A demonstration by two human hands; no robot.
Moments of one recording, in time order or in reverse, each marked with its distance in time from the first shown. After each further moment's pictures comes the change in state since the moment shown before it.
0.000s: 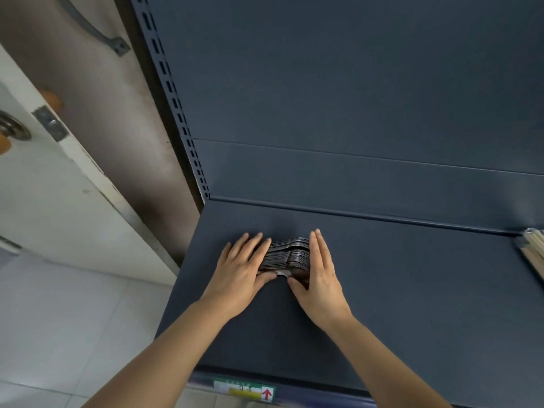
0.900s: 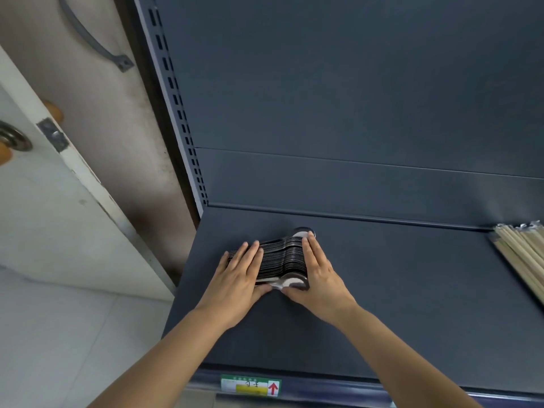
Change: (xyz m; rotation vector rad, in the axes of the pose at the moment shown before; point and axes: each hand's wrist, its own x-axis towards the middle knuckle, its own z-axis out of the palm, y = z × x) left_hand -0.021 -0.002 -0.010 0.077 -0.087 0.073; right_hand -0.003 -0.008 -0.014 -0.209 -0.160 0.013
